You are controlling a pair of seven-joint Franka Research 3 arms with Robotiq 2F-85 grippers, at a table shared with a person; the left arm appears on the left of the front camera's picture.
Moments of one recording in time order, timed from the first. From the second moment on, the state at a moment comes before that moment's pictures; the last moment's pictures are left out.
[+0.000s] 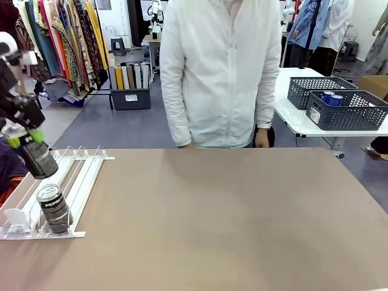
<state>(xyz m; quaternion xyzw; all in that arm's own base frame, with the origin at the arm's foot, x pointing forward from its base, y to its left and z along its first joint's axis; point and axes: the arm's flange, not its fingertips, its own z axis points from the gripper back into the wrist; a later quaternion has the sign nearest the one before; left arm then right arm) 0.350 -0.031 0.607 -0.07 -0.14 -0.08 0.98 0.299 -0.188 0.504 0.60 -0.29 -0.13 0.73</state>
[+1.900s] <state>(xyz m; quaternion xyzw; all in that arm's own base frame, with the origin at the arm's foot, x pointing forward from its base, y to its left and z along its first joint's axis) 0.400 -0.385 0.510 -0.17 -0.12 -0.26 0.94 0.299 -0.188 0.504 0.60 -0.29 -0.13 0.73</state>
